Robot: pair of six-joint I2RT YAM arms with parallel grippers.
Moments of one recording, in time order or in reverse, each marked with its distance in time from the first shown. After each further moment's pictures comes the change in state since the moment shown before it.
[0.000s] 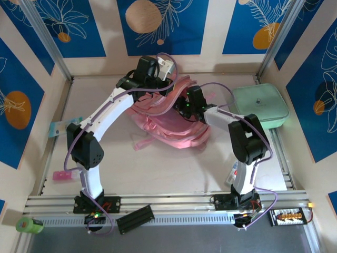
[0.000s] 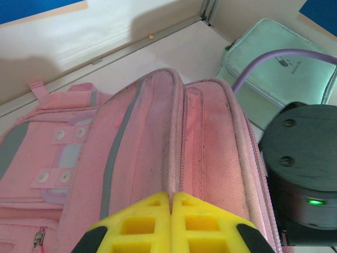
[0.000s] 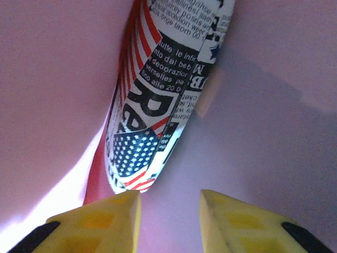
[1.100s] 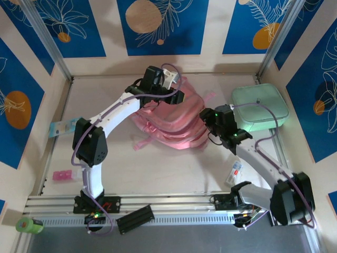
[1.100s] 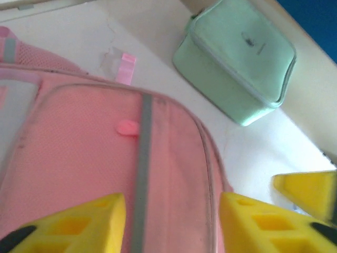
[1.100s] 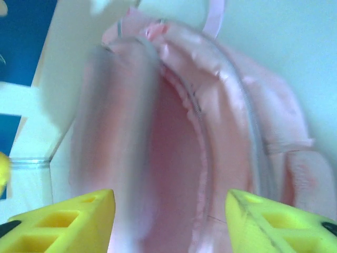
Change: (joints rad) left arm -0.002 0.060 -0.159 0.157 0.174 -0.159; right arm -0.058 -0.788 -0.494 -0.241 0.394 0.099
